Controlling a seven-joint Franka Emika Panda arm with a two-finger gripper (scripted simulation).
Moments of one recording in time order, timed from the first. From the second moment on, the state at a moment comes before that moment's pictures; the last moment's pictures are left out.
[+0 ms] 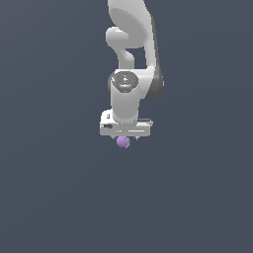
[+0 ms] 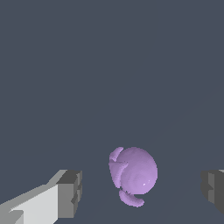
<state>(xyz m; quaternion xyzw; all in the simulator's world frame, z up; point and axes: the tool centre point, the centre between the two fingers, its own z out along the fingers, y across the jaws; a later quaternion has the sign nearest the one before) -0.009 -0.006 0.136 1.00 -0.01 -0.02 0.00</state>
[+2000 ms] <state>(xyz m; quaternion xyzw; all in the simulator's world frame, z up) -0.048 -0.023 0.096 0.99 0.16 0.00 0.00</state>
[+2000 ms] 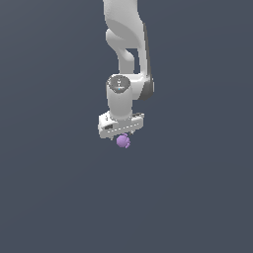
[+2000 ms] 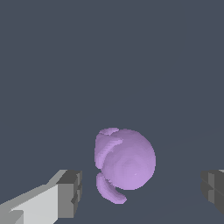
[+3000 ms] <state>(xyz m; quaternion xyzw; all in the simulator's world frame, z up) -0.056 -0.021 0.057 0.98 0.19 0.00 0.00</state>
